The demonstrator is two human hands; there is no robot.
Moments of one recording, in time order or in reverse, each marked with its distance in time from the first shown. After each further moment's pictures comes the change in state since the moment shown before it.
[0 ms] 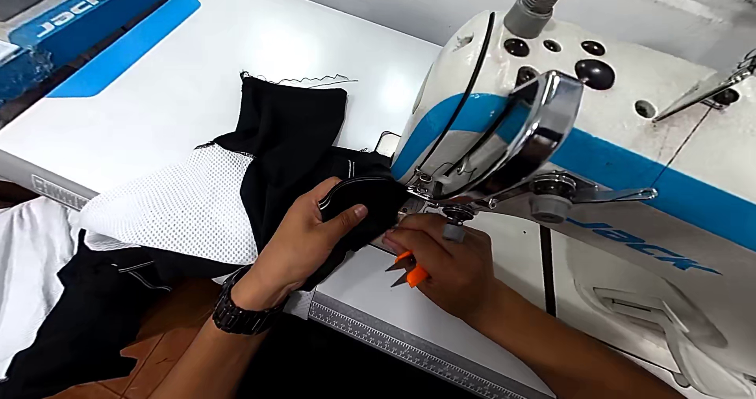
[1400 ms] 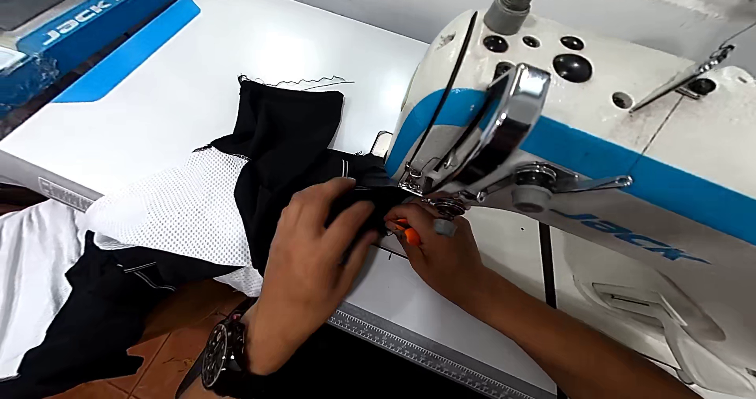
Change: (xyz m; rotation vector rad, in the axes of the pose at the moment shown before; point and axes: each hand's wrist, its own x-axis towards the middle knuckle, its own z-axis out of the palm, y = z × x) left_hand -0.021 -0.005 0.017 0.946 0.252 0.691; right_hand -0.004 0.009 0.009 0.072 -0.199 0.295
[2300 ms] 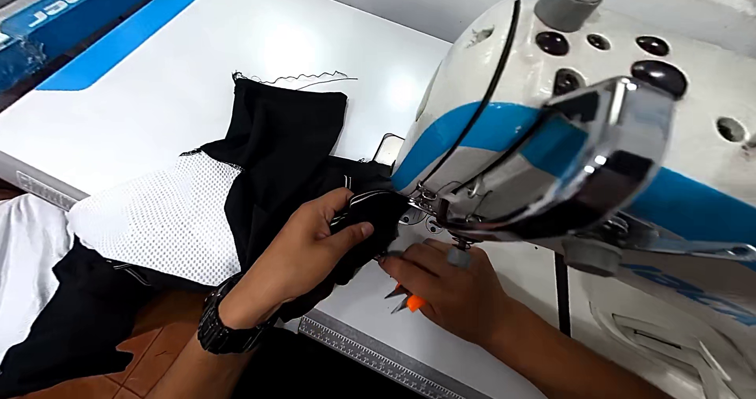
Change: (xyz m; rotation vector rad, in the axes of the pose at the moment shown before) left_hand 0.024 -0.027 0.007 -0.782 -0.371 -0.581; right_hand -0.018 0.011 -0.007 -0.061 -0.095 -0.314
